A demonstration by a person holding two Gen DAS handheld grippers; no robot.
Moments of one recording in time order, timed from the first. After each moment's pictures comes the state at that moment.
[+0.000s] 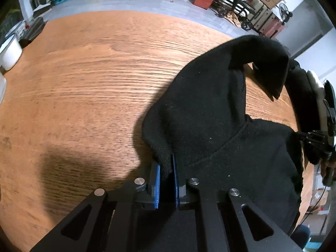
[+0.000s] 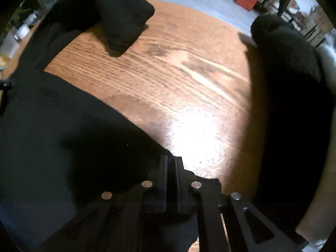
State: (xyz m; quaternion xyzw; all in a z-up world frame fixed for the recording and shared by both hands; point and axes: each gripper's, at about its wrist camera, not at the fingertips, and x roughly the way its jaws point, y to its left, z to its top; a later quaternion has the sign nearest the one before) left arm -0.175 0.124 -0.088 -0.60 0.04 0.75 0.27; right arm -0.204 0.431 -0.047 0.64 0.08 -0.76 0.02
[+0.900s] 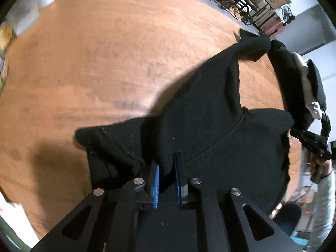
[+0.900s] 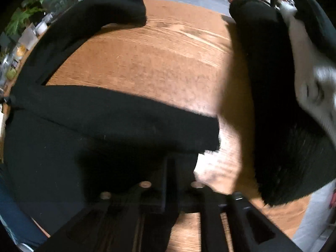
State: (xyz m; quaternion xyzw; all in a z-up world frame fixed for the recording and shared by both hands) left arm -0.056 0.049 -0.060 -0.65 -0.01 0.71 0.27; right arm -0.089 0.453 -0.052 0.62 0.03 -0.78 0.04
